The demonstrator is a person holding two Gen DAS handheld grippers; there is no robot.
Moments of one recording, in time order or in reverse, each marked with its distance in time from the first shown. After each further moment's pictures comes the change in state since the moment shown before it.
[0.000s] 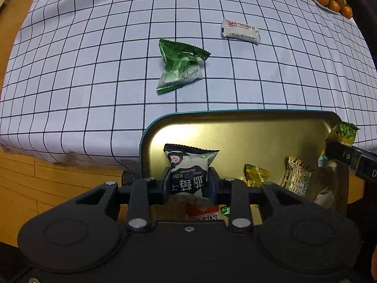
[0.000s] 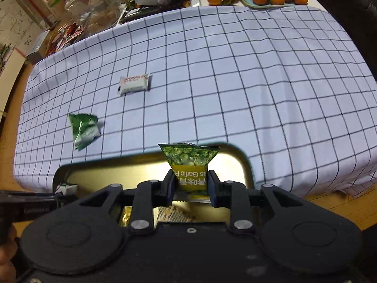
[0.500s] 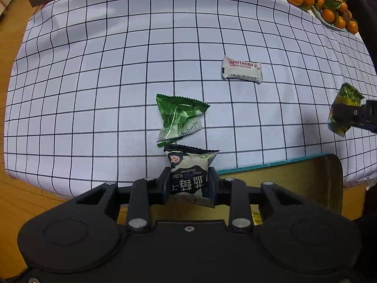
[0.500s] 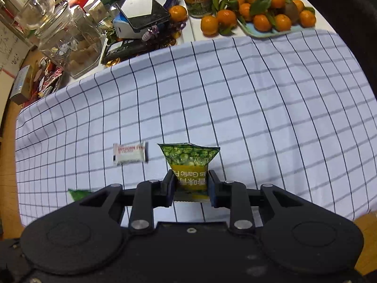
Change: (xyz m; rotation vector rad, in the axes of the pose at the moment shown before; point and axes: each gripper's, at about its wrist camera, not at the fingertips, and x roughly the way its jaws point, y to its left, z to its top) left arm -0.007 -0.006 0.061 0.014 -0.006 0.029; right arm 0.013 0.005 0.113 0.095 0.021 -0.022
